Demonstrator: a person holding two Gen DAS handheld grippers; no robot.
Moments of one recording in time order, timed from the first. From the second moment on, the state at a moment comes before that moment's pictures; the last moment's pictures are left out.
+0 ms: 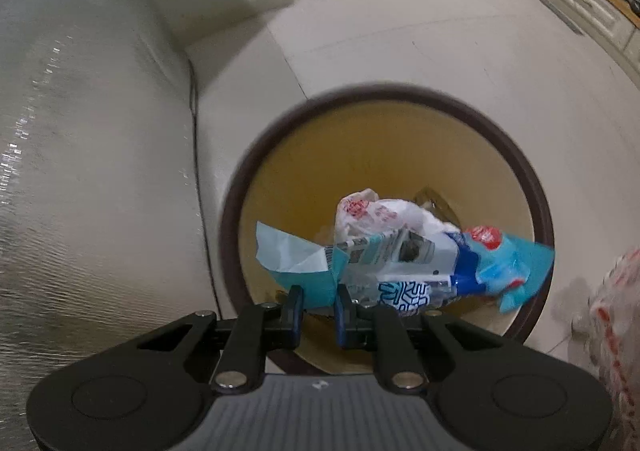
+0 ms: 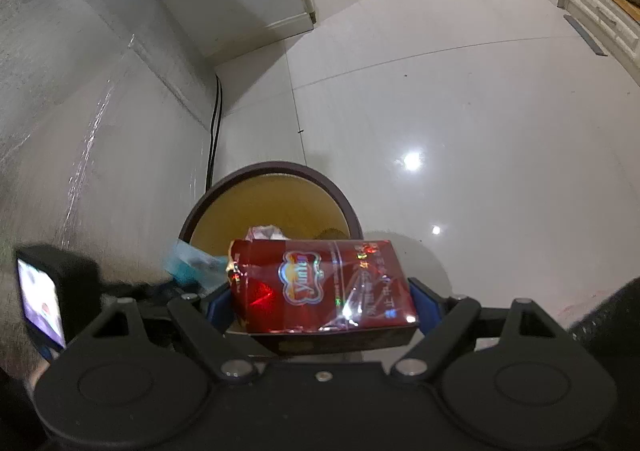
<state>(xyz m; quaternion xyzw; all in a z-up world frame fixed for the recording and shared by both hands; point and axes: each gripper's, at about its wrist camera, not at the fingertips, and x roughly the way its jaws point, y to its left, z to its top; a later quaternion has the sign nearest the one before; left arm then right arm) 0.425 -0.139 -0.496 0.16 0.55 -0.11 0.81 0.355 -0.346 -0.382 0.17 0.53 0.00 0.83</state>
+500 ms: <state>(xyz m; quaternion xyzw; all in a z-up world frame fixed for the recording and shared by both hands) 0.426 -0.124 -0.522 0.15 0.57 -0.13 0.80 0.437 -0.317 -0.413 0.28 0.51 0.01 0.81</state>
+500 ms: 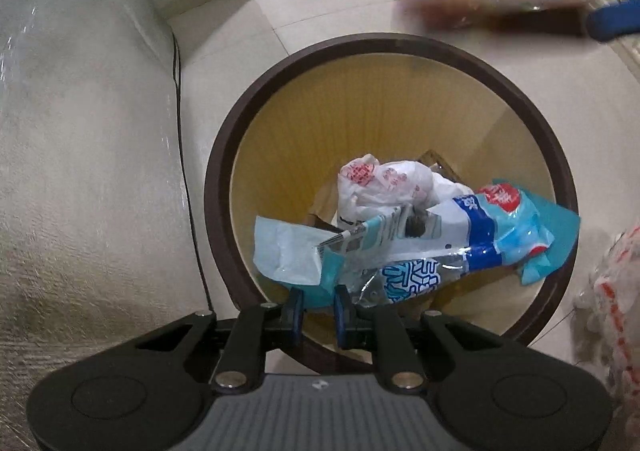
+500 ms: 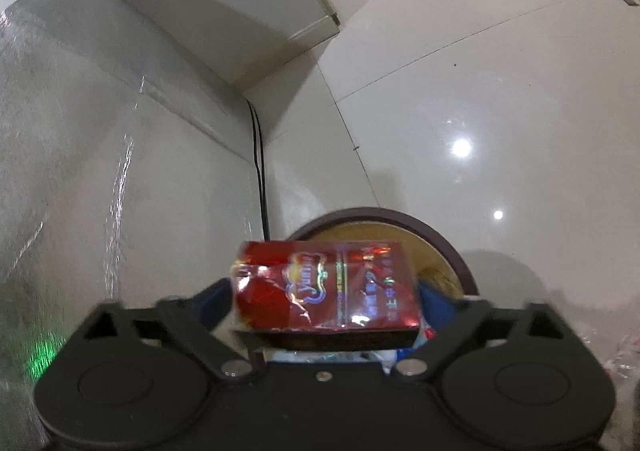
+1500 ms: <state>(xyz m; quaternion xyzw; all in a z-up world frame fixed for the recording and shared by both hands) 0.375 -0.104 -0.361 0.02 0.52 -0.11 0.85 0.354 -0.337 -0.334 0.19 0.51 0.02 0.84</state>
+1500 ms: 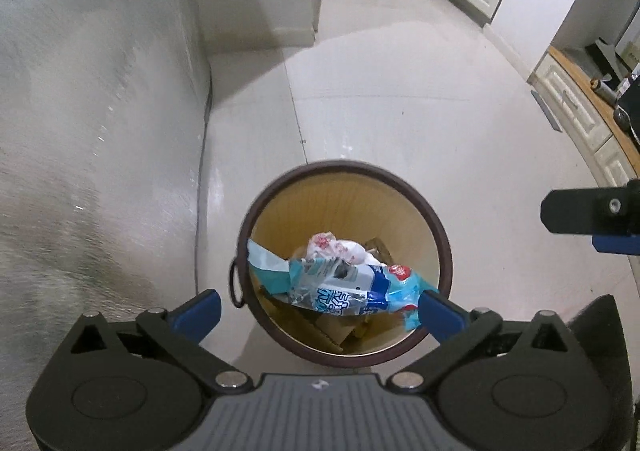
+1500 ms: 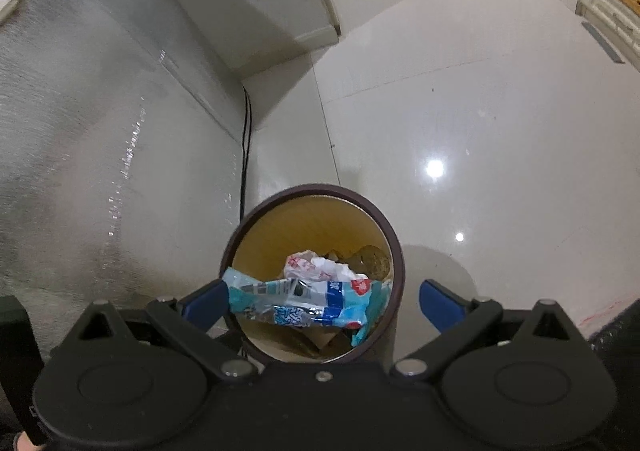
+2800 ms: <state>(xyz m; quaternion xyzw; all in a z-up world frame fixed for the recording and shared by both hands) 0.160 -0.043 -0.036 0.00 0.32 -0.10 0.94 0.137 -0.288 -0.043 0.10 0.28 0.03 0.95</state>
